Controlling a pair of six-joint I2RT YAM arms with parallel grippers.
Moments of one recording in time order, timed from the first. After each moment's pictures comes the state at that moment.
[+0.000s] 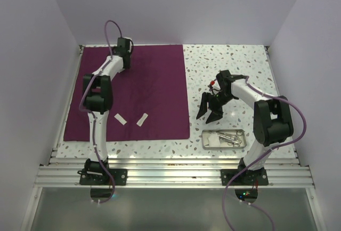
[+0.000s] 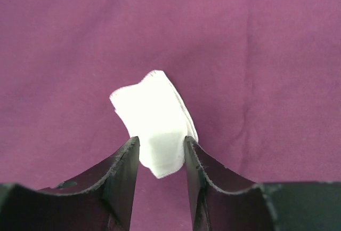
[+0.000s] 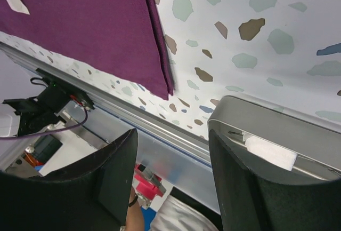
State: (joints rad) left arm -0.11 2.41 2.01 -0.43 -0.34 0.06; right arm 0.23 1.75 1.18 -0.94 -0.57 0.40
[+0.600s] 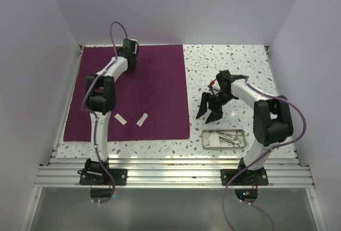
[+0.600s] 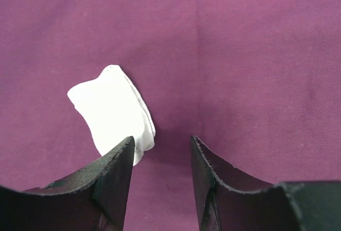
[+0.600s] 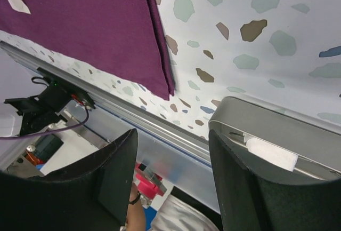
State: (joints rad) left arm -0.16 2.41 1.99 -0.42 -0.32 0.01; right arm 0.23 1.75 1.18 -0.93 -0.58 0.40
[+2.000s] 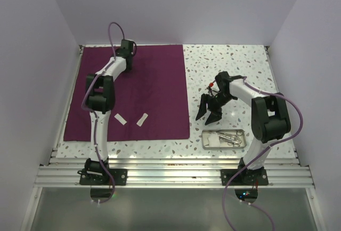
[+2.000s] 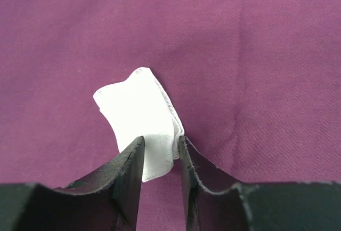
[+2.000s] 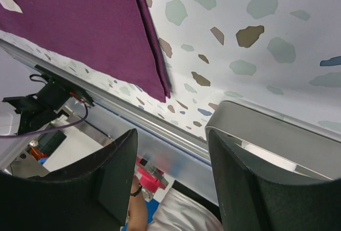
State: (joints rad) left arm -0.14 2.44 2.01 -0.43 -0.39 0.03; right arm 0.23 1.80 1.18 -0.93 -0.59 0.39
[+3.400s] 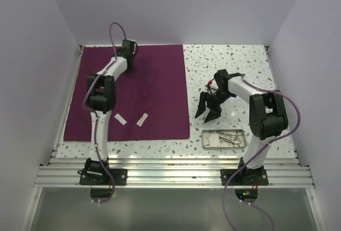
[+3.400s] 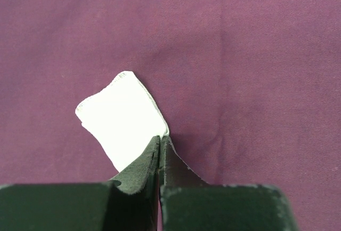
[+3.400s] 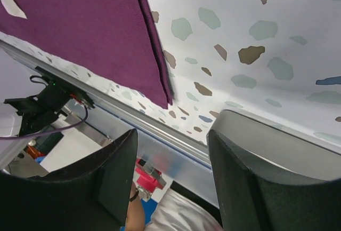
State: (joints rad) left arm -0.14 2.45 2.03 -0.43 -0.36 0.03; right arm 0.23 1.84 1.24 -0.95 -0.59 0.37
